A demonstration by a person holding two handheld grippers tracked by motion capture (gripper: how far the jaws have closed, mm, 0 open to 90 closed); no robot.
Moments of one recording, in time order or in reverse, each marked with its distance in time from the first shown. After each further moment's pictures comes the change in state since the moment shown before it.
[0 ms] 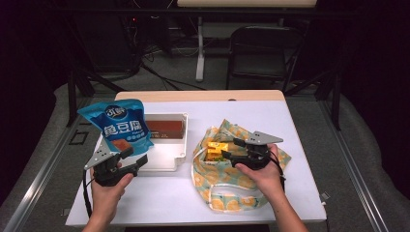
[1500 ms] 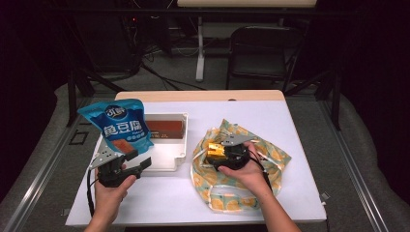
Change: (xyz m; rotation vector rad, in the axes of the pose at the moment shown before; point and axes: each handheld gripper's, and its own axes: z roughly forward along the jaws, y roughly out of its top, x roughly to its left) left arm -0.003 -0.004 0.006 0.037 -0.040 0.005; right arm 0.015 -0.009 0.056 0.170 0.012 -0.103
